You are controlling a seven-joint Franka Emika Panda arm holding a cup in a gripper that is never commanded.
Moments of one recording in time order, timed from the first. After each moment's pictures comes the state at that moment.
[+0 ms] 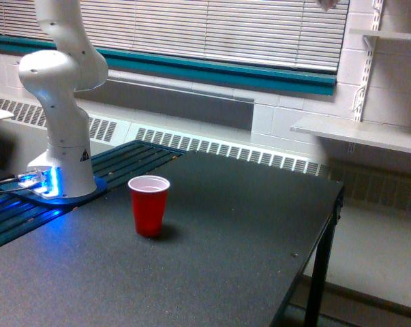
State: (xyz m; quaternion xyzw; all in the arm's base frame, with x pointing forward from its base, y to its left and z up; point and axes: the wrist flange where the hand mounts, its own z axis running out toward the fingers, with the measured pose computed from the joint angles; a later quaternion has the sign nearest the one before) arm 0.566 0.083 0.665 -0.88 0.25 -0.38 0.14
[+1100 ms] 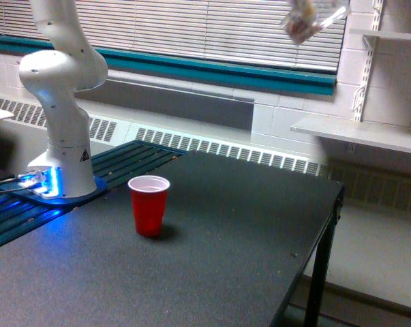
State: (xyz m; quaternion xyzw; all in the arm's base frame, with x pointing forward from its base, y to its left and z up) arm 0.529 0.058 0.588 -0.90 0.25 -0.35 0.09
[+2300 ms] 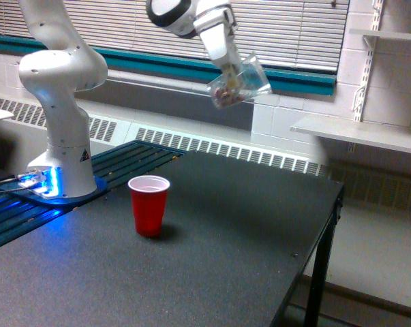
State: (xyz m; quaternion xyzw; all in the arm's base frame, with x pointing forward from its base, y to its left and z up) arm 0.425 0.021 0.452 -0.93 0.26 -0.25 0.02
